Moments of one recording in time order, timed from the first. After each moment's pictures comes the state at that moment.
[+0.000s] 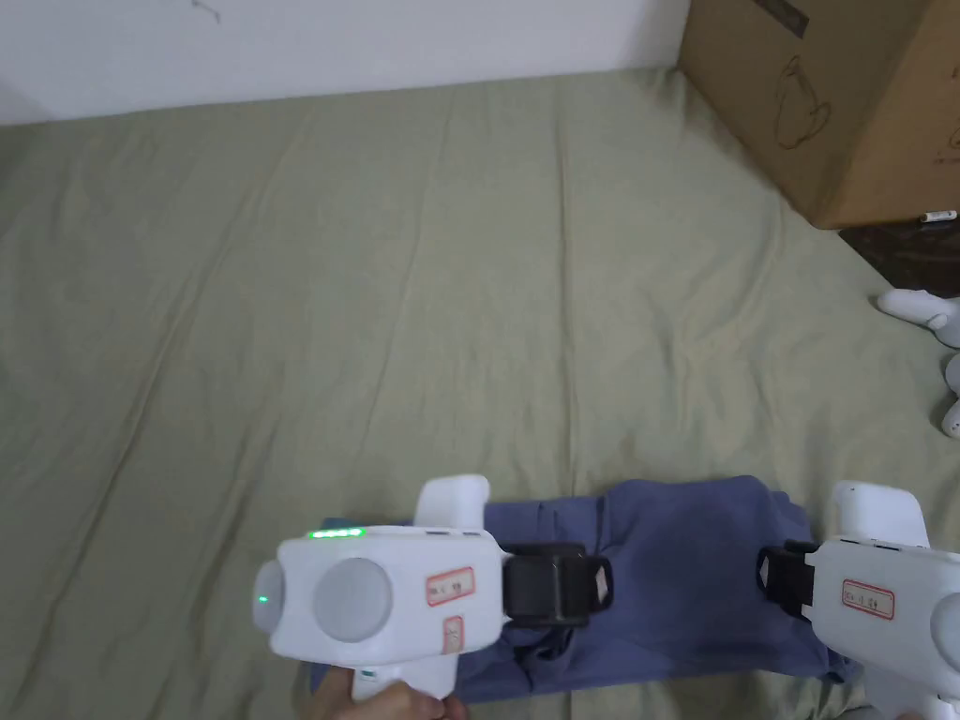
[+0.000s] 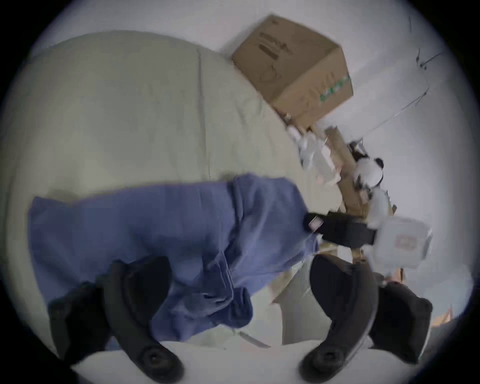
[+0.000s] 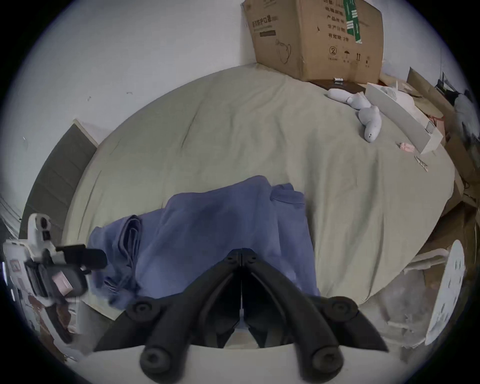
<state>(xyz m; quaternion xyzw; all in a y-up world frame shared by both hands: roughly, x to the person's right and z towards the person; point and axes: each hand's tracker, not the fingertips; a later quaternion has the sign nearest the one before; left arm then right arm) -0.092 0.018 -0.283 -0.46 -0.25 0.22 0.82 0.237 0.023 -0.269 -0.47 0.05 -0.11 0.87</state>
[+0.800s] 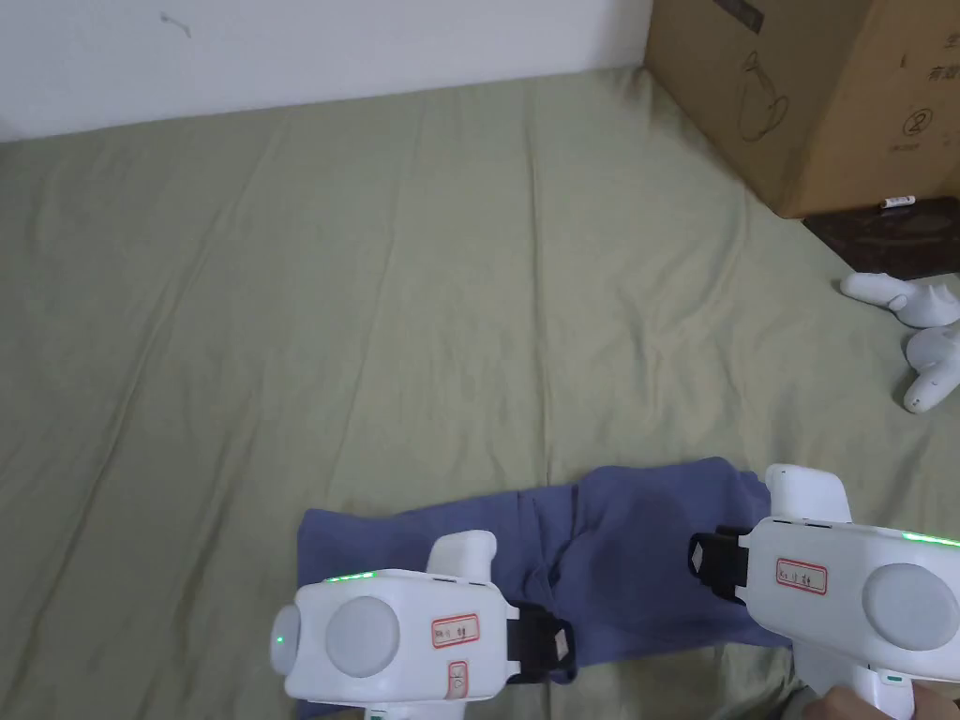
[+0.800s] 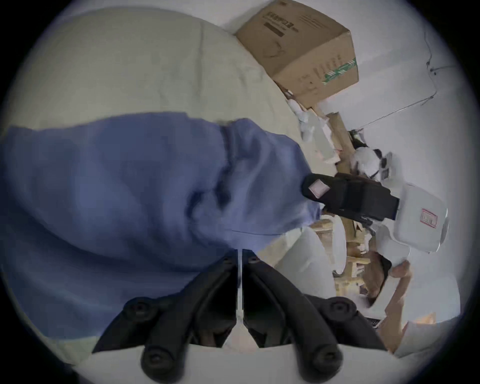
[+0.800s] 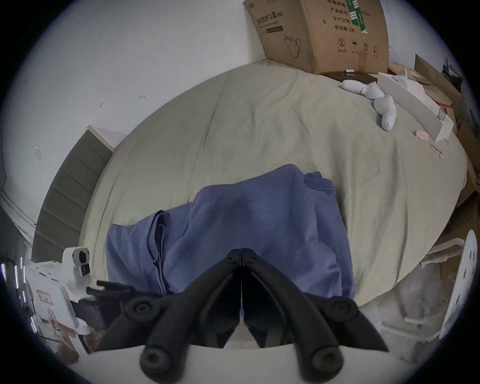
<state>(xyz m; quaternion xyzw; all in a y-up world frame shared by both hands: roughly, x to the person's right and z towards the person) -0.056 -0.029 -0.261 -0.54 -0.29 0.24 0.75 0.227 0.015 -0.264 -0.47 0.08 -0.15 0.86</state>
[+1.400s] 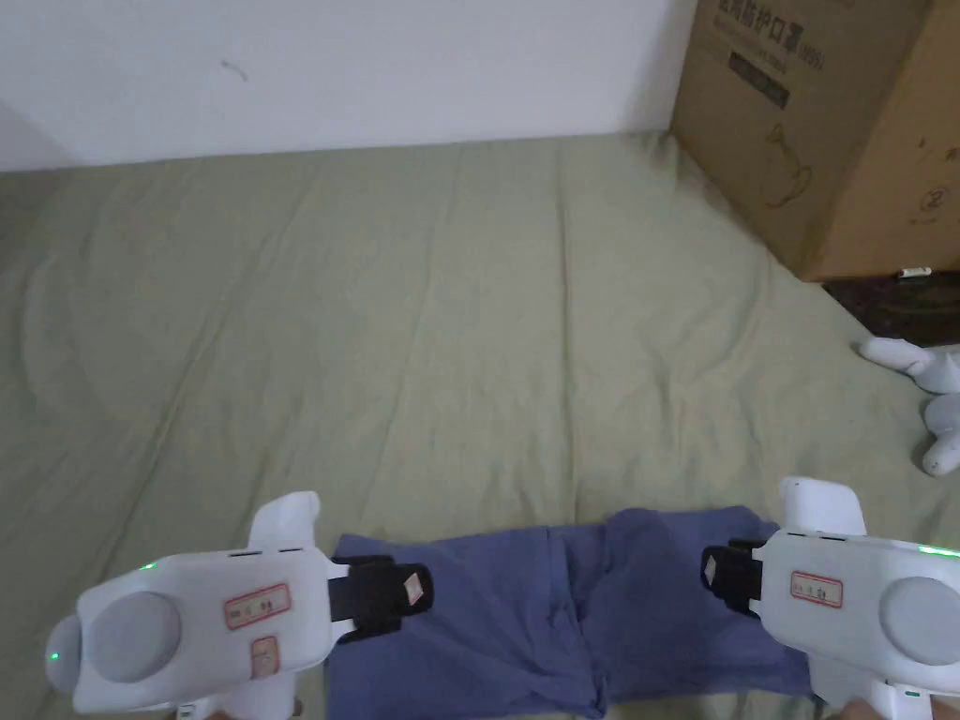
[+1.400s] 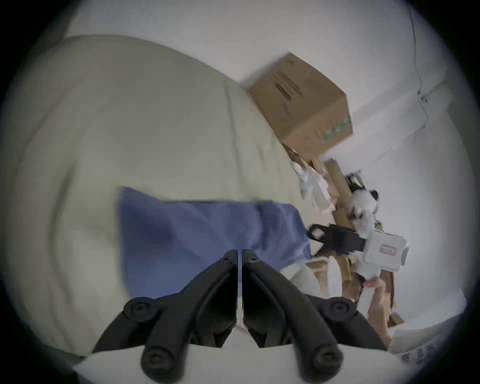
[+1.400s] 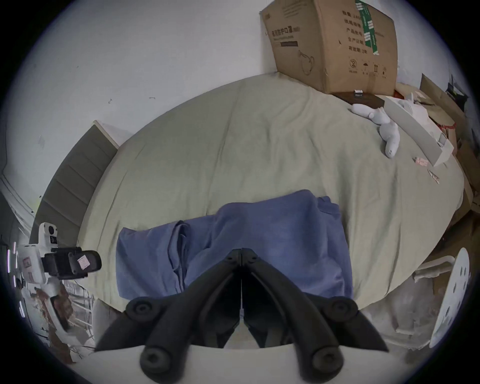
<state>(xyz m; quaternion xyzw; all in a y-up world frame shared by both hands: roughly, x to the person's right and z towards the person) -0.214 0.035 -0.237 -0.43 -0.19 0.28 0.84 0.199 0.048 -0.267 -0.45 0.09 -0.12 0.88</state>
